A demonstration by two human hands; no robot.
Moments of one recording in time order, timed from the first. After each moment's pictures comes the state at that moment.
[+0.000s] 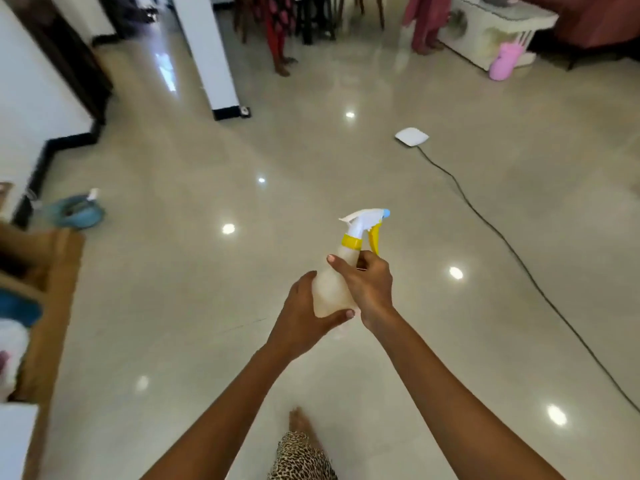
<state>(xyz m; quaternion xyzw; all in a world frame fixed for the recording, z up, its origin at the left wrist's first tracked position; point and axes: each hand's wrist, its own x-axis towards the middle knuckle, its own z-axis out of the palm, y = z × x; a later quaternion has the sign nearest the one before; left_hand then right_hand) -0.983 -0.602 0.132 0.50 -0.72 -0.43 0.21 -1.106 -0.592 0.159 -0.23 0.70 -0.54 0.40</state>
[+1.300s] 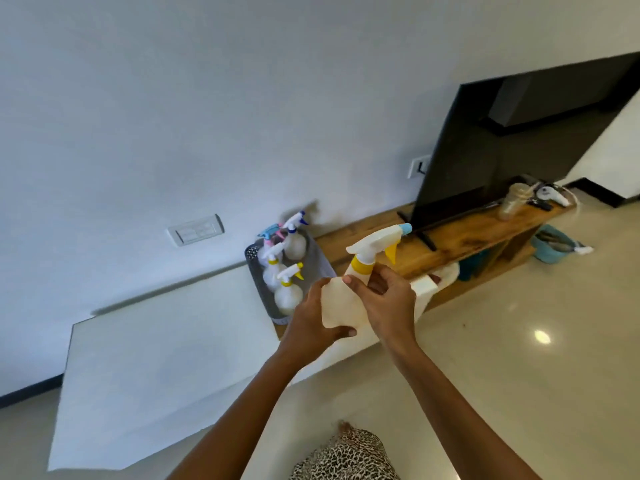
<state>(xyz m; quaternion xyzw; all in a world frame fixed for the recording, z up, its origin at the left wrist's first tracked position) -0.230 -0.342 0.178 0.85 -0.25 -0.14 0.44 -0.287 -0.457 0.216 -0.74 0.27 -0.26 0.56</state>
